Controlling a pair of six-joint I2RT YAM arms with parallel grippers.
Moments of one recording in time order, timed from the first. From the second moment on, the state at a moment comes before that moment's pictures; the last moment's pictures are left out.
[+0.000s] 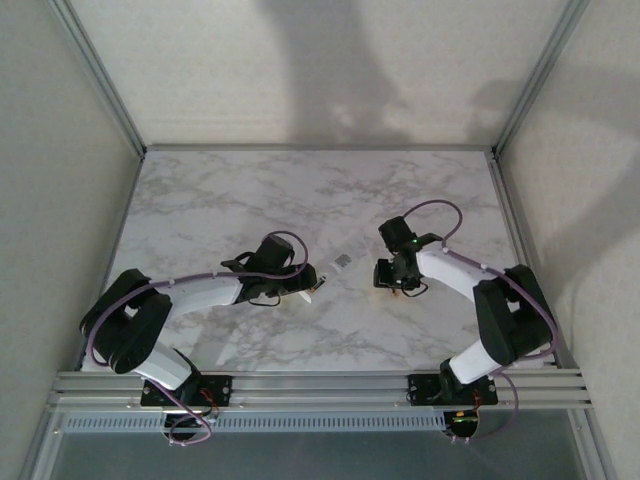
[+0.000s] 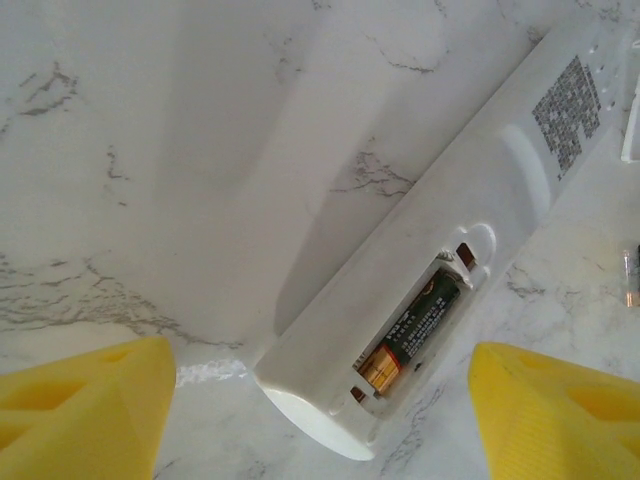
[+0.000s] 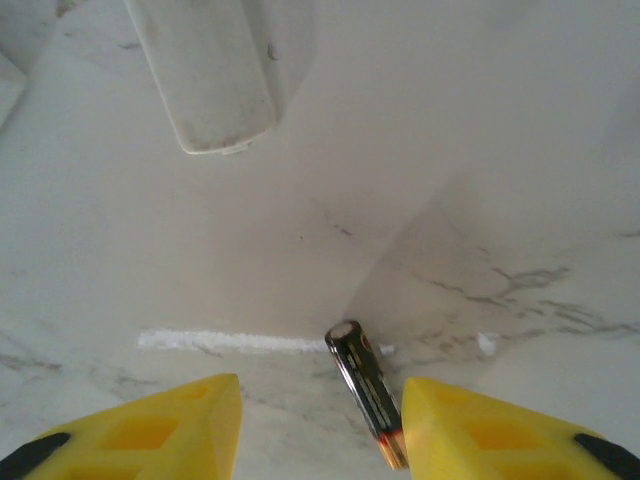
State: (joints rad) left arm -0.67 1.52 0.72 -0.14 0.12 -0.87; right arm 0.48 1.55 0.87 -0.65 -0.02 0.48
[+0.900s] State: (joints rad) left arm -0.67 1.48 0.72 -0.15 0.09 -0.87; right arm 0.48 1.51 0.88 -0.65 -0.06 0.55
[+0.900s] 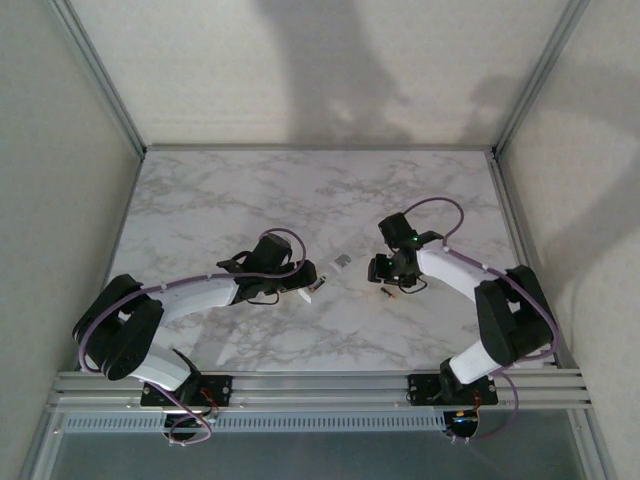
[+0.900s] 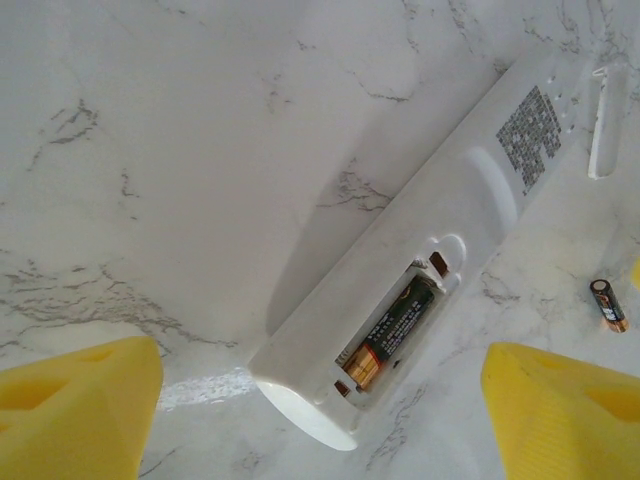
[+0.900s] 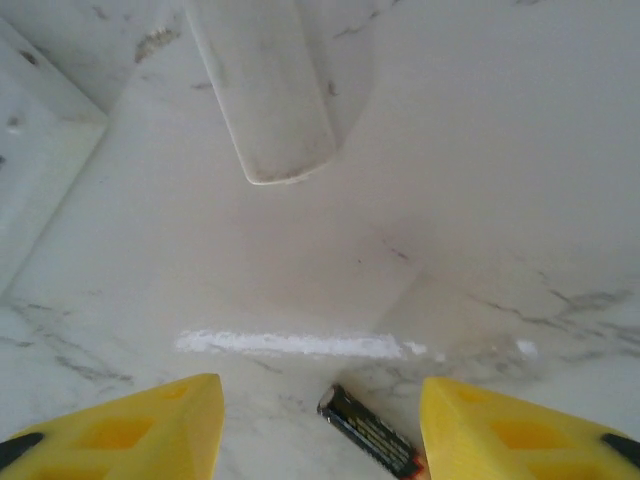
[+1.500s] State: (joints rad) left arm -0.65 1.45 0.76 -0.19 0.04 -0.83; right arm 0.48 1.24 0.65 -0.61 -0.05 1.37
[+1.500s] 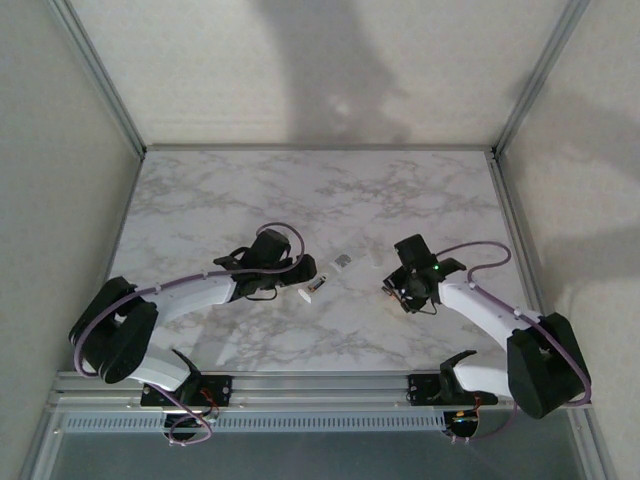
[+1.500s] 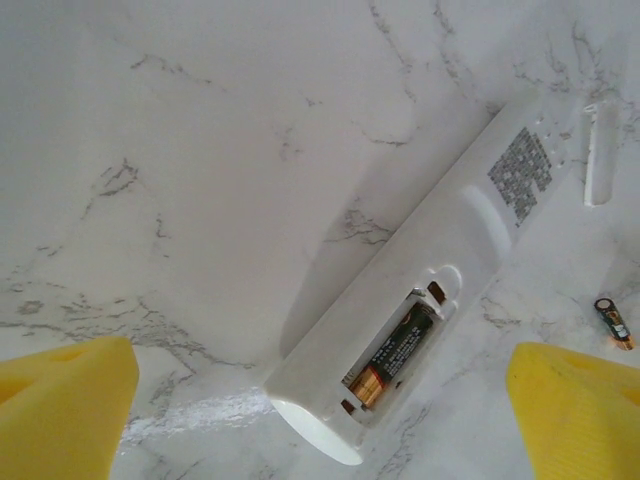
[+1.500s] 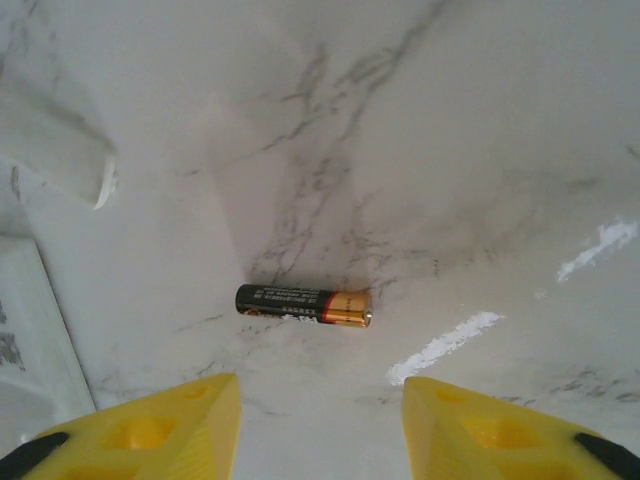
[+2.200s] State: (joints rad) left arm -0.63 1.41 0.76 -0.20 0.04 -0.79; right arm 0.46 1.38 0.65 -0.53 -0.06 1.77
